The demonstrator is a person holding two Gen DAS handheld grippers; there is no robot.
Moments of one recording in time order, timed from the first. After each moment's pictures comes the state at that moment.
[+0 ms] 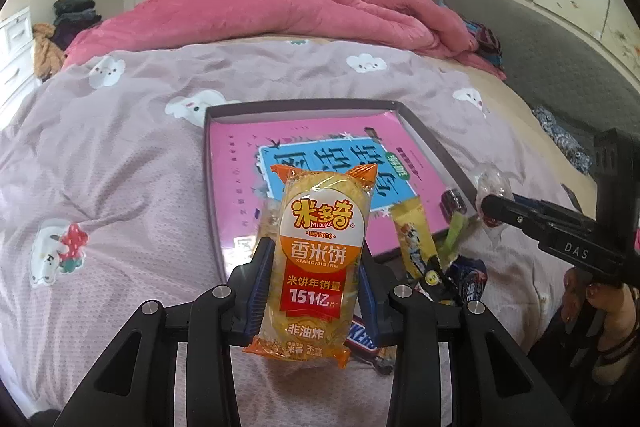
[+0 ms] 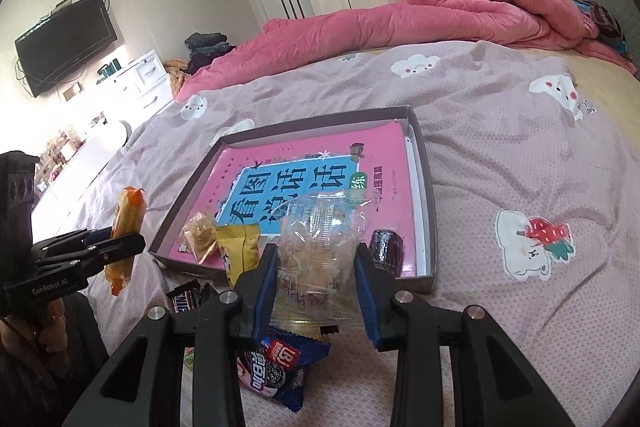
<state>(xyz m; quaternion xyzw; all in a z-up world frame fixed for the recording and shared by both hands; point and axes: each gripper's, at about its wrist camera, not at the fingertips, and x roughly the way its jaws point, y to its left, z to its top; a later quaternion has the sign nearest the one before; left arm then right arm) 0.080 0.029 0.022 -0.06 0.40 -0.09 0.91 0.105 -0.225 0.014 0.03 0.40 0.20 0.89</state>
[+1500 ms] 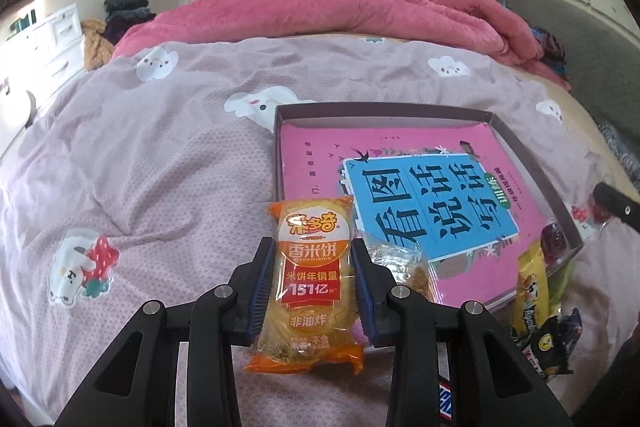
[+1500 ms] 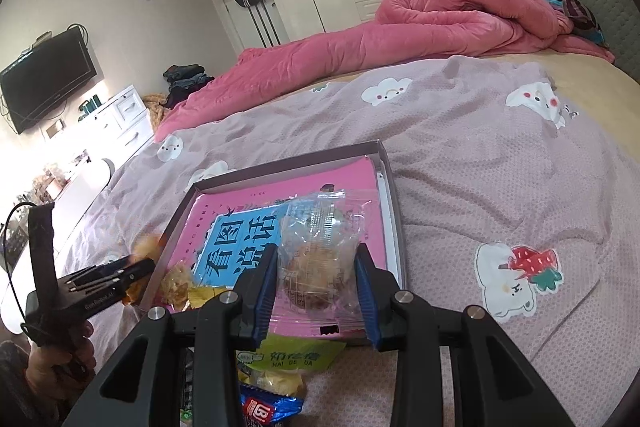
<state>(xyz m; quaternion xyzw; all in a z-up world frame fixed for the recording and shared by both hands) 0.132 0.048 -0.016 -0.03 0.40 0.02 0.91 0.131 -0.240 0.021 0.07 0.37 0.16 0.91</state>
